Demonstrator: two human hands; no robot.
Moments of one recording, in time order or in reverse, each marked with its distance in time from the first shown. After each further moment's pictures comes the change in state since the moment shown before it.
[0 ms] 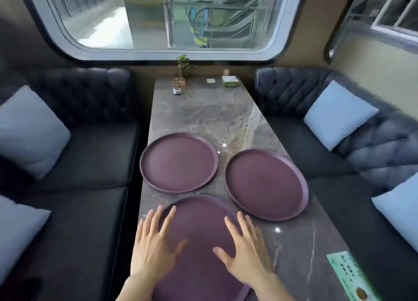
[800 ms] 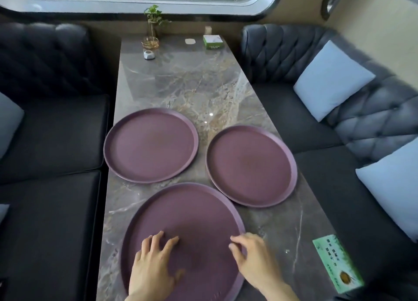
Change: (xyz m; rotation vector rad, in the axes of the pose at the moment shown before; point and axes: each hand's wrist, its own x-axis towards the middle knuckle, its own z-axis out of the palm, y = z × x) left_hand 0.002 0.034 0.072 0.094 -0.397 -0.029; right_hand 0.004 0.083 0.027 0.235 0.001 0.138
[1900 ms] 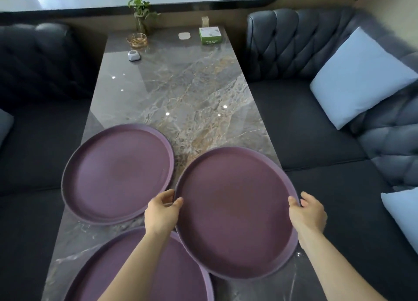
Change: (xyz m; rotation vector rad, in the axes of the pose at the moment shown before) left_hand 0.230 0.144 -0.081 -0.942 0.236 -0.583; right_hand 0.241 0.147 -0.139 0.459 0.332 0.751
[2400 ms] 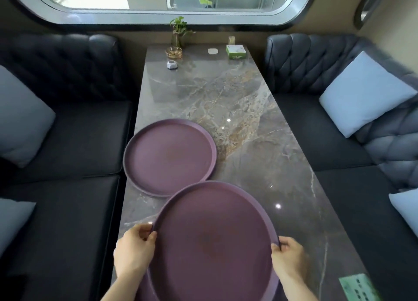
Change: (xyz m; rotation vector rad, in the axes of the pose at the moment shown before) left_hand -0.038 -0.153 -0.196 0.284 0.167 0.050; right_hand -0.229 0.073 0.061 -0.122 -0.052 -0.063
